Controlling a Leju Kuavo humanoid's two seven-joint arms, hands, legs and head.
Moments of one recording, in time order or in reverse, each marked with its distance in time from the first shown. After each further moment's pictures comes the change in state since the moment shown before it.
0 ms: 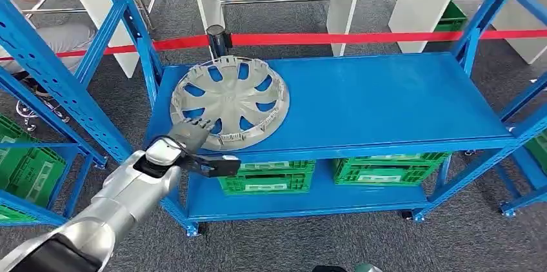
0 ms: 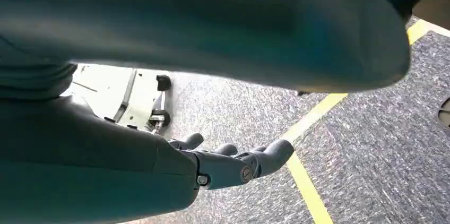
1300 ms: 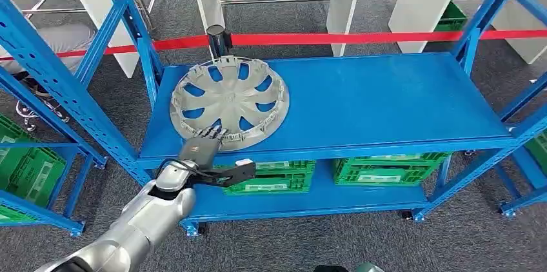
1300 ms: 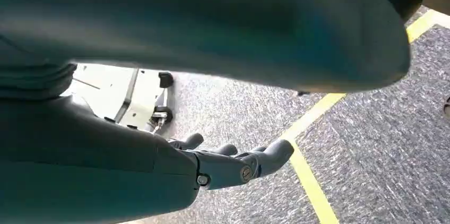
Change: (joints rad) left arm 0.132 -0.051 0.112 -0.002 0.094 0.250 0.025; right arm -0.003 -0.005 -0.016 0.000 0.030 0.000 -0.004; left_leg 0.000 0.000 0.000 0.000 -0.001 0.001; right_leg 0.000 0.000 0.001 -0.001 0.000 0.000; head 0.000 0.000
